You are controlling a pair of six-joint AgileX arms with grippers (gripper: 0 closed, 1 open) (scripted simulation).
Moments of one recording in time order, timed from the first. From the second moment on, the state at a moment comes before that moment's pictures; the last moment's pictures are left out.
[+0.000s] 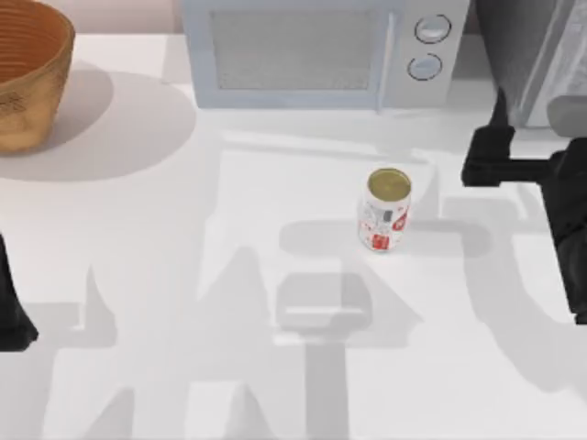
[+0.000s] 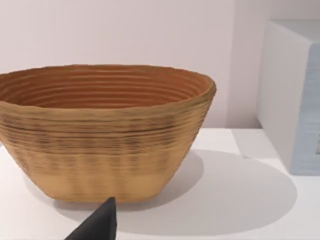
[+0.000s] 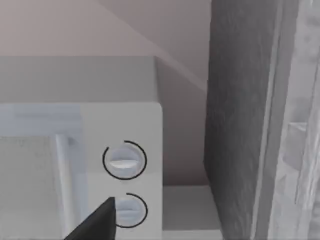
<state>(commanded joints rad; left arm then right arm) 0.00 0.00 0.00 0.00 0.00 0.00 0.52 1.47 0.42 1.08 0.57 0.00</state>
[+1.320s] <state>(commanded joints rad) 0.00 0.00 0.00 0.00 0.00 0.00 0.88 2.51 0.72 1.76 0.91 0.01</state>
